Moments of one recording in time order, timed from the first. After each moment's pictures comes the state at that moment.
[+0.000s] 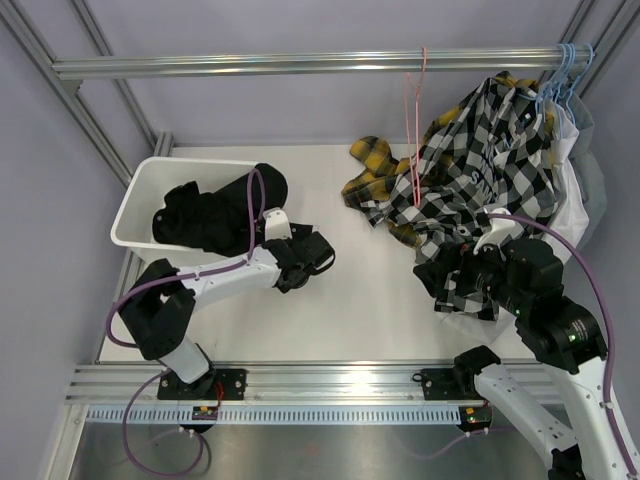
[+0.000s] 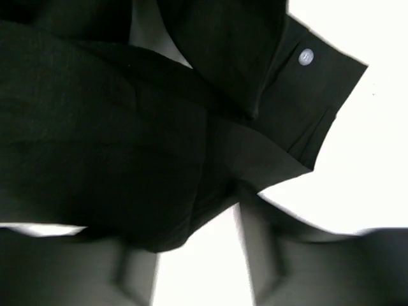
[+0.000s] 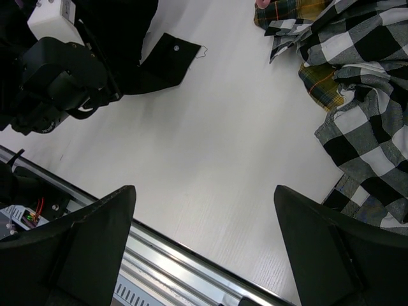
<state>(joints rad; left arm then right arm) -0.89 1.60 1.05 -0.75 -0.90 -1.19 0.39 0.61 1.09 -0.90 -0.17 0.28</state>
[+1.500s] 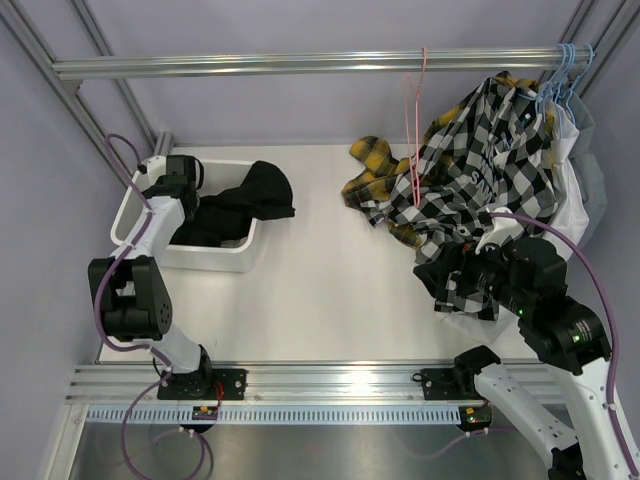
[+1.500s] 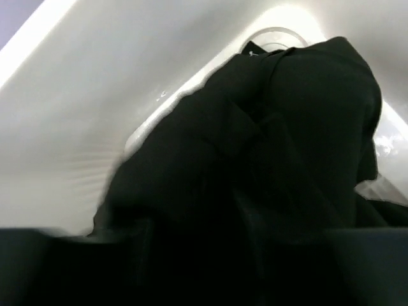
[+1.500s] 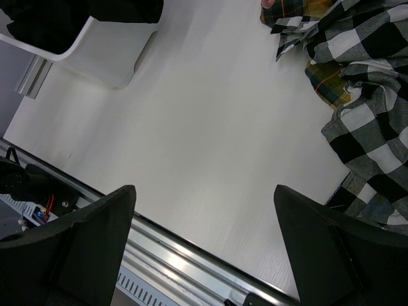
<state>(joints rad) 0.03 1.63 1.25 -0.59 -0.65 -0.48 0.39 0.62 1.13 -0.93 -0.19 0.30</state>
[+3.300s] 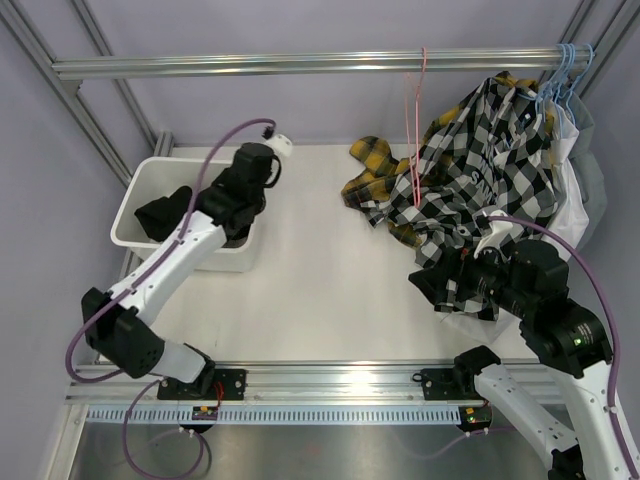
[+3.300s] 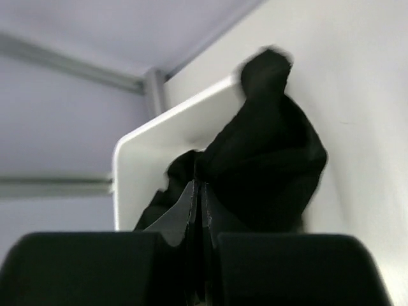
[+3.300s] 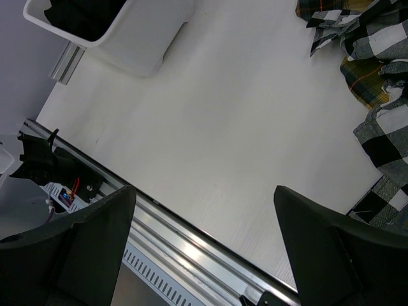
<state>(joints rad) -0.58 1.48 1.40 -0.48 -0.66 0.47 0.39 0.60 1.12 -0.92 -0.29 0.32</state>
